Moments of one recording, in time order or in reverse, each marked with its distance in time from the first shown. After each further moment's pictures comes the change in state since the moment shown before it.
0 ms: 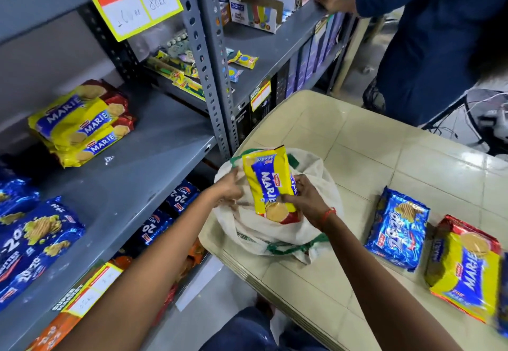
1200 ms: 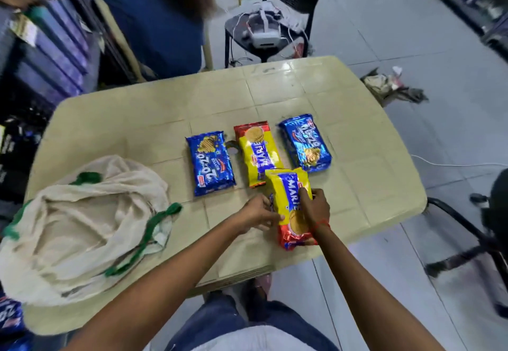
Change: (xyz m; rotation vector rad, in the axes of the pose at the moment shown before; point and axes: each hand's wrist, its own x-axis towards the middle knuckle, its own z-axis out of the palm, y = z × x) left_hand -0.111 0.134 0.397 0.222 -0.774 0.232; right_hand -0.315 0.153 -0.209 0.083 1.313 0.470
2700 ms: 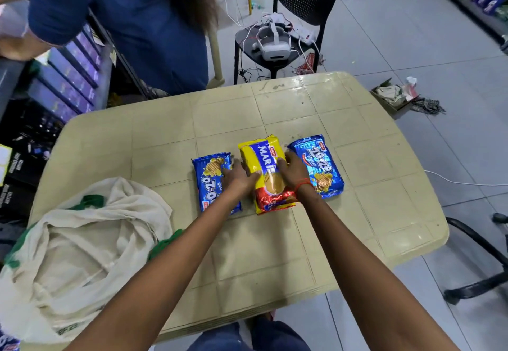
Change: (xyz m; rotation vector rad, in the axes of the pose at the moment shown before) left_hand 0.040 0.084 -0.088 0.185 0.526 -0.092; right_hand 0.064 -0.138 0.055 -0.206 -0.201 -0.351
